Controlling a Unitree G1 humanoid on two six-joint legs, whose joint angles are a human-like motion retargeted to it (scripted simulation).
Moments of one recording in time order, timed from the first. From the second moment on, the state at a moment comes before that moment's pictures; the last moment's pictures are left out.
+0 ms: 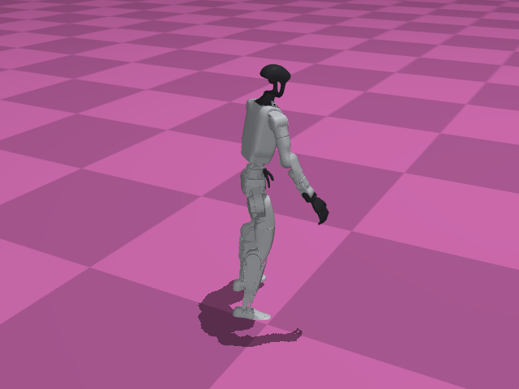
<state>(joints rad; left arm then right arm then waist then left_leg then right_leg) -0.16 0.28 -0.19 1.17 0.17 0.06 0.13 -0.30 -0.43 0.39 1.12 -0.10 0.04 -0.21 0.20 -0.12 0.17 -0.08 -0.02 0.33 0.15 -0.25 -0.05 -0.02 -0.25 -0.35 0.15 -0.13 0.16</state>
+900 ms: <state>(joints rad) -0.11 0.22 -0.16 1.13 0.18 0.00 0.17 -0.23 -0.37 0.42 1.15 -0.11 0.00 -0.21 0.17 -0.07 0.17 0.00 -0.03 -0.11 0.02 -0.15 -0.12 -0.03 -0.16 -0.05 0.13 -0.09 0.14</state>
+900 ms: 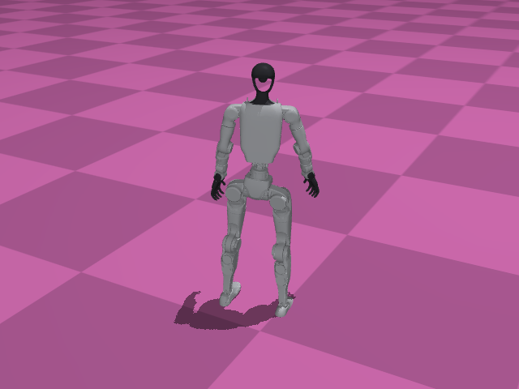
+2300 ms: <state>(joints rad) -0.08 0.26 -0.12 1.22 0.17 0.05 0.11 -0.23 -0.36 0.38 1.04 -0.10 0.00 -0.17 0.09 -0.06 0.12 0.00 0.05 0.49 0.11 -0.20 -0.13 0.00 -0.21 -0.44 0.11 -0.13 0.16</state>
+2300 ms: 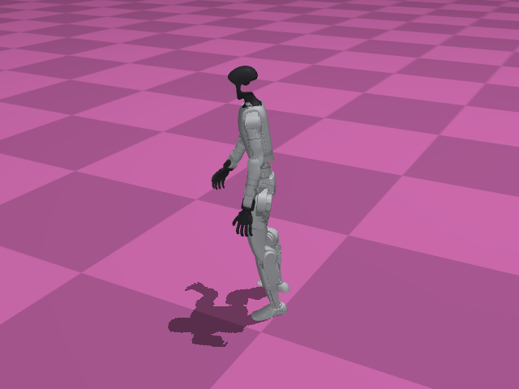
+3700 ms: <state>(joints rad) -0.12 0.26 -0.17 1.12 0.07 0.04 0.18 -0.21 -0.40 0.40 1.06 -0.12 0.01 -0.21 0.04 0.01 0.23 0.04 0.05 0.06 0.10 -0.19 -0.13 -0.11 -0.13 -0.08 0.40 -0.25 0.02</state>
